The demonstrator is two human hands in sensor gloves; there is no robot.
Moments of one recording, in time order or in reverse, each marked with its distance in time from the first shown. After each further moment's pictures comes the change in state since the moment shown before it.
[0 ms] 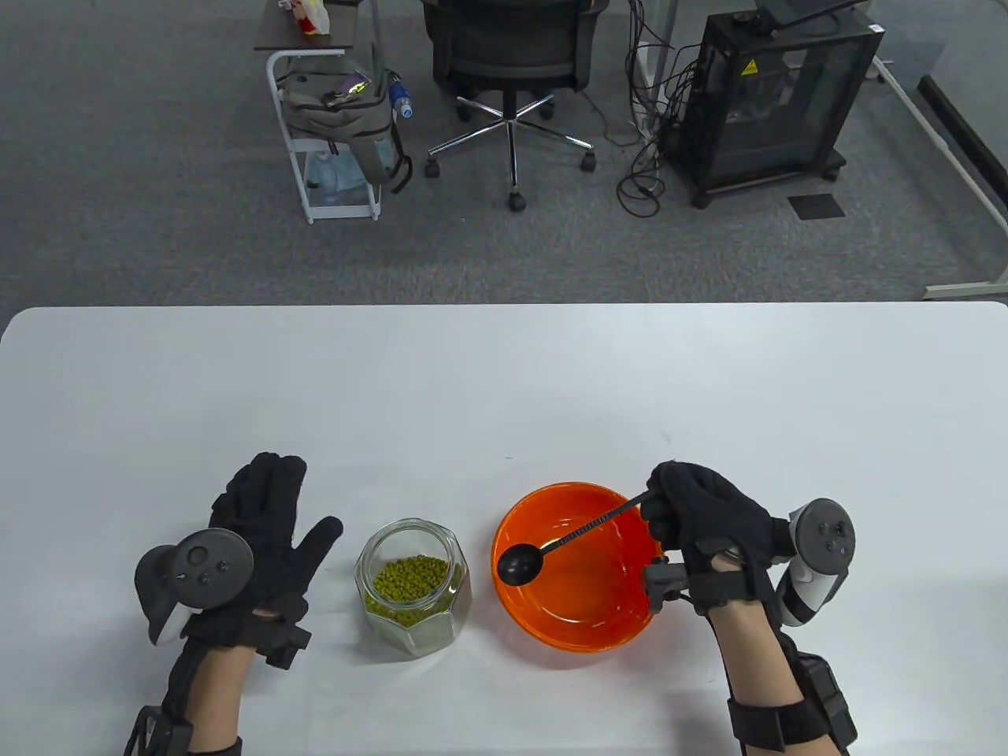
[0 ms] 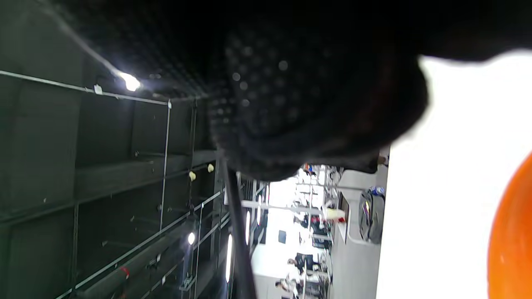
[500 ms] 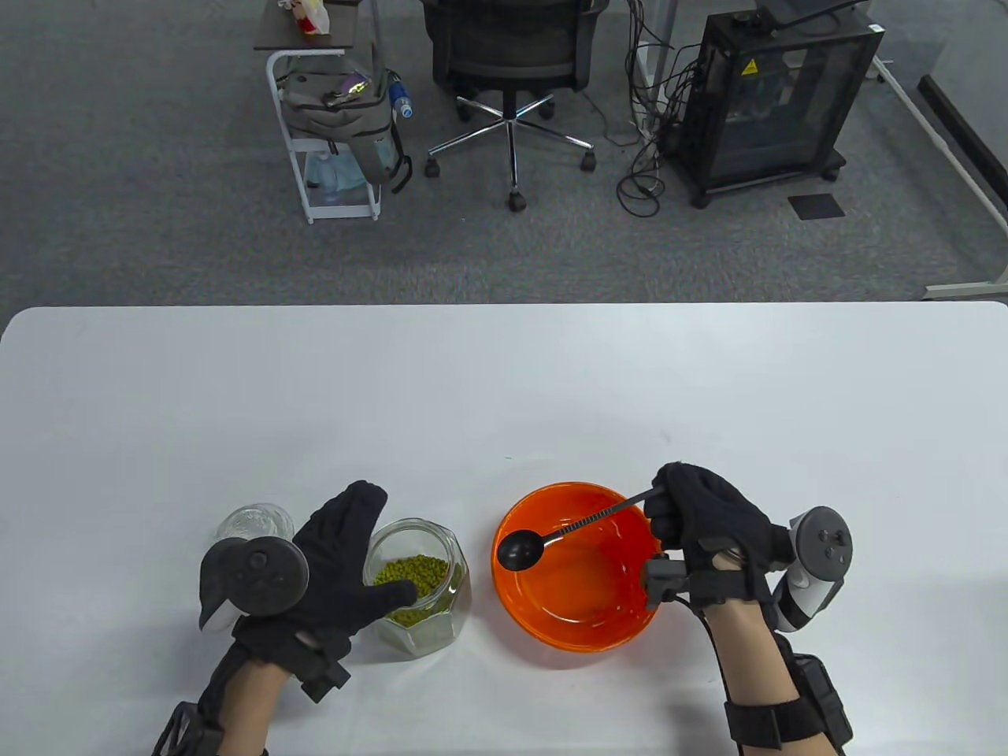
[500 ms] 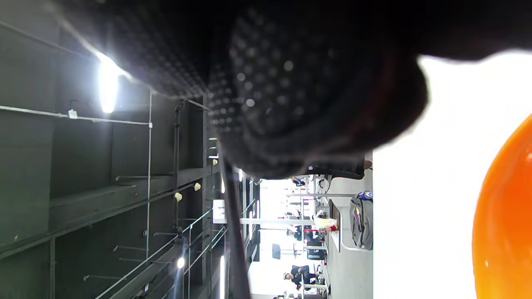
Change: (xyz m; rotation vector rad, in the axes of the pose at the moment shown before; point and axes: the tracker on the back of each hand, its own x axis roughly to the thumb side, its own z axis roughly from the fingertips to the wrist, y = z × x) left_hand 0.041 -0.043 -0.004 -0.277 -0.196 0.099; right_hand -0.017 -0.001 0.000 -0.033 0.088 -0.059
